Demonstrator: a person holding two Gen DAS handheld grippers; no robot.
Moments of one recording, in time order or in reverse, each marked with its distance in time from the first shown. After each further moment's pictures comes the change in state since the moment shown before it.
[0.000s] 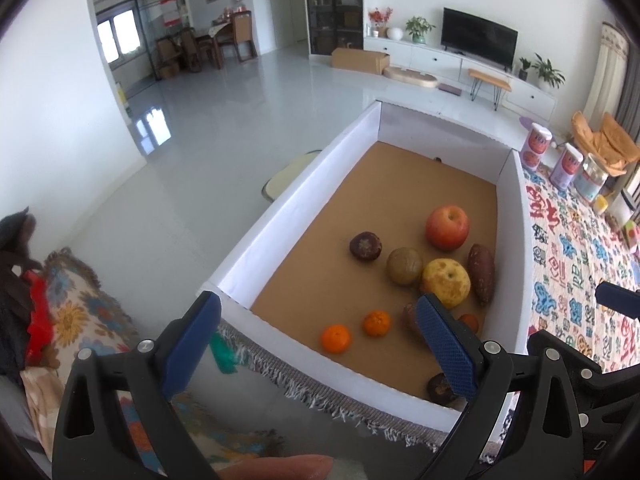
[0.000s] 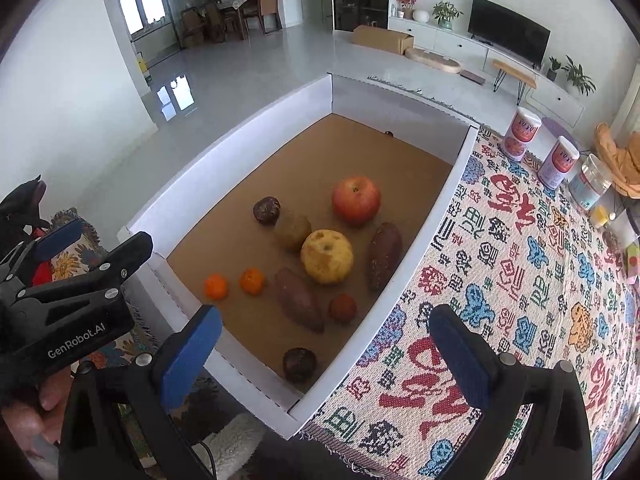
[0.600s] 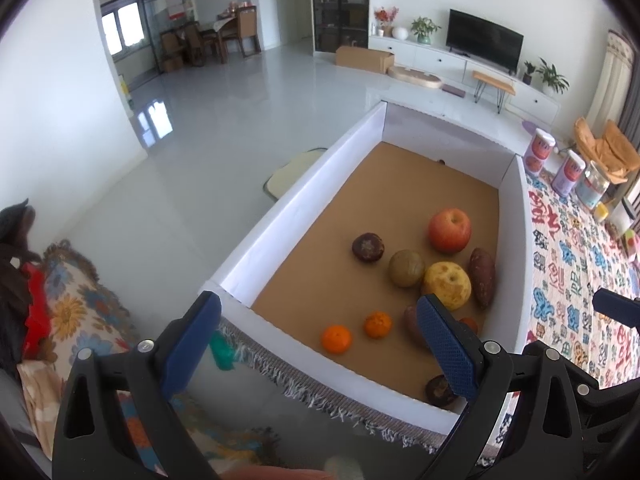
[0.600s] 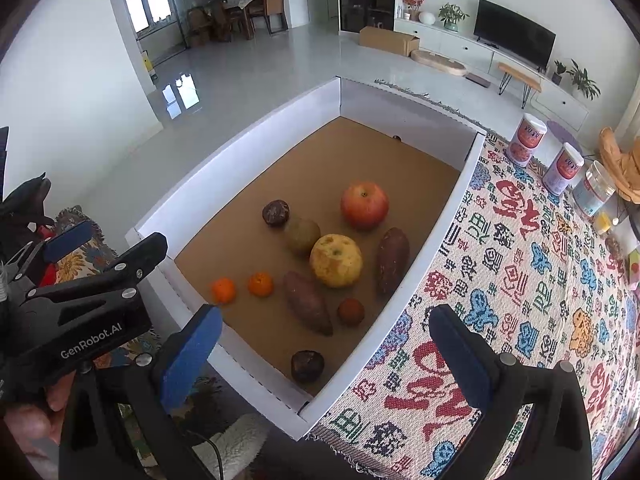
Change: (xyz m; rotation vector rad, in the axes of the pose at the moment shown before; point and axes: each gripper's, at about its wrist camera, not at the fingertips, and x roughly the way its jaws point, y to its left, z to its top) left arm 0.000 0.007 0.003 -0.029 0.010 0.000; right arm -0.003 0.009 0.005 -0.017 0.000 0.015
